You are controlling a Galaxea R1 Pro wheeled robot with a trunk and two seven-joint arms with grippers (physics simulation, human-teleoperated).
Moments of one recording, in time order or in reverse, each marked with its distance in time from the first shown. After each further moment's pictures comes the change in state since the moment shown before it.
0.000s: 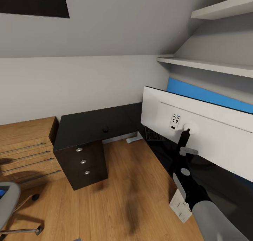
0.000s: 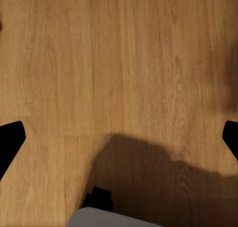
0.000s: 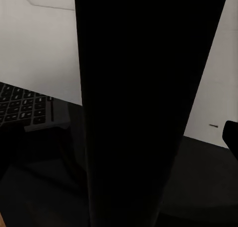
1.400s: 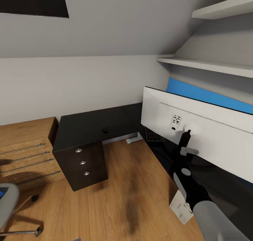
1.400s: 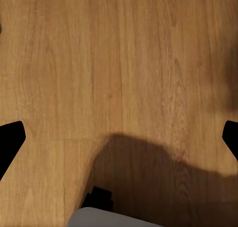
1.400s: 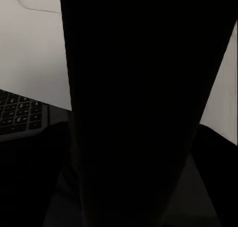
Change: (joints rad) left arm 0.000 0.000 0.000 0.000 0.000 0.000 0.001; right arm 0.000 -0.006 -0.002 -0.001 0.001 0.000 -0.003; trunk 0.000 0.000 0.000
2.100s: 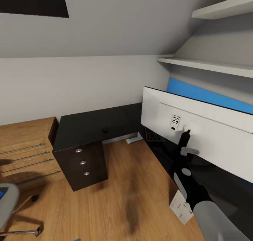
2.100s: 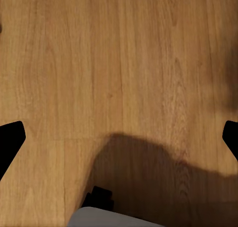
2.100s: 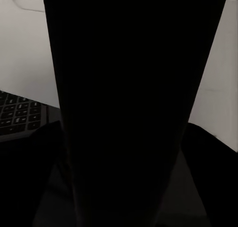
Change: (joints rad) left arm 0.000 0.000 0.000 0.001 0.000 0.000 0.000; right arm 0.001 -0.002 -0.003 -0.001 -0.002 -0.002 0.003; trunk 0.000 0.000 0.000
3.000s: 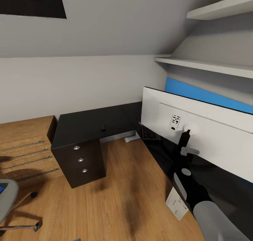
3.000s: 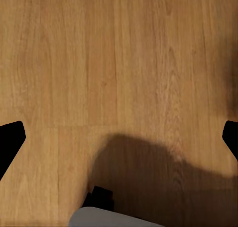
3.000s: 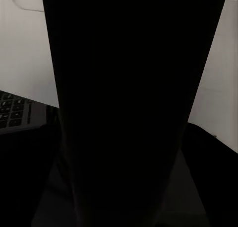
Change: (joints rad) left arm 0.000 0.000 0.000 0.000 0.000 0.000 0.003; right arm 0.001 0.000 0.002 -0.001 0.005 0.001 -0.004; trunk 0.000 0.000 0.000
